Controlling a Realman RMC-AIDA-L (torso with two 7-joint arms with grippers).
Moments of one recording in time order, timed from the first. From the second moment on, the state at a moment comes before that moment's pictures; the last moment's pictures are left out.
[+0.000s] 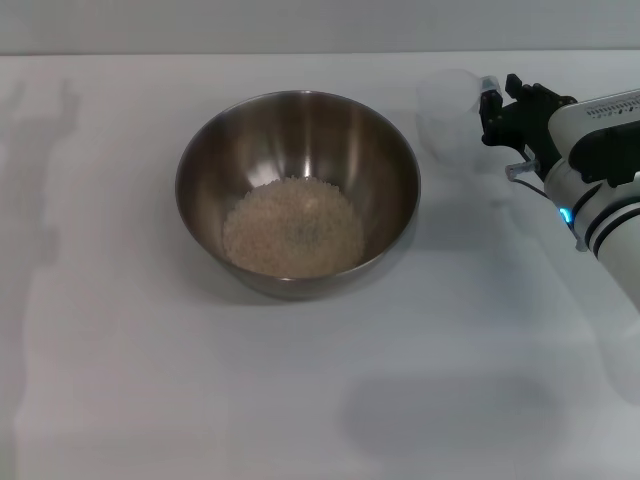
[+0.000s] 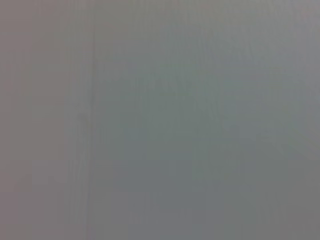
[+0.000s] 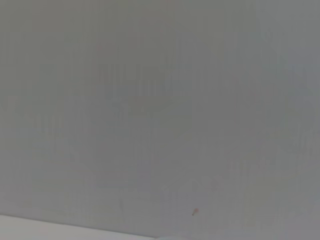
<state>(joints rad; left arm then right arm) -0.35 -2.06 -1.68 -0.60 2.89 1.15 0.00 0.64 2.08 0.61 0.28 -1.91 -0.77 -0.06</state>
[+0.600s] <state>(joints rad) -0.35 -2.06 -1.68 -0.60 2.89 1.15 0.00 0.57 2.09 0.59 0.26 -1.92 -0.82 -0.06</state>
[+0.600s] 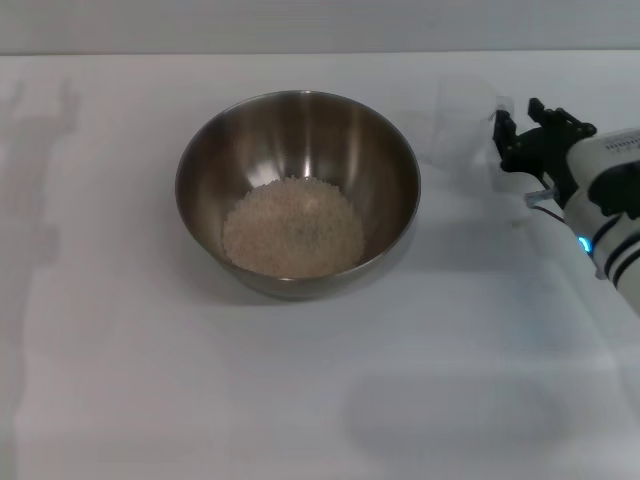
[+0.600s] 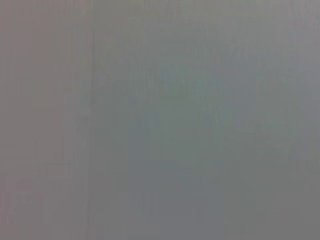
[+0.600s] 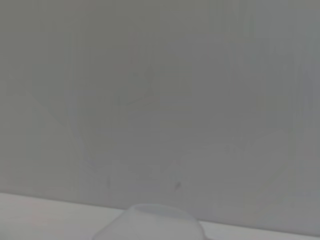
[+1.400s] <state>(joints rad) -0.34 -2.06 -1.67 -0.60 2.89 1.15 0.01 0.38 2.08 0.49 0.30 -1.92 -1.33 -0.07</state>
